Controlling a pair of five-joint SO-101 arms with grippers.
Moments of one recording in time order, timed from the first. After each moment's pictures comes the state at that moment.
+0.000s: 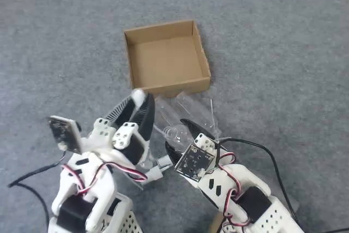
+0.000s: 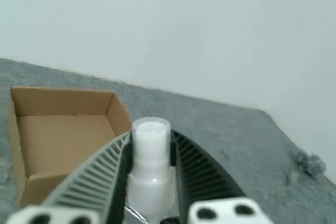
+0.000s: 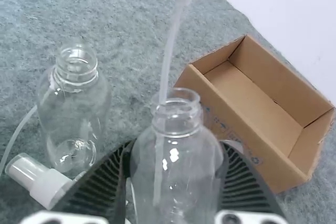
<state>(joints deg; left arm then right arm) 17.8 -102.9 71.5 54.1 29.2 -47.4 -102.7 90.9 44.8 21.8</state>
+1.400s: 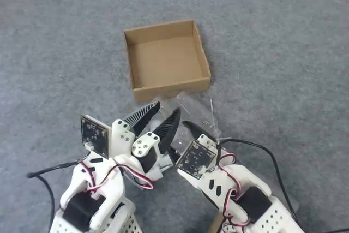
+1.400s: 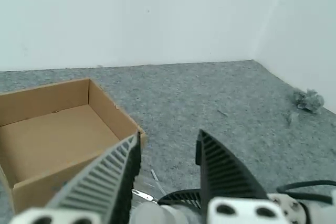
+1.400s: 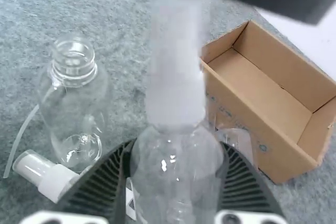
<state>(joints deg) 26.2 -103.0 75.3 54.0 18.7 -47.3 -102.7 90.8 47.0 18.8</state>
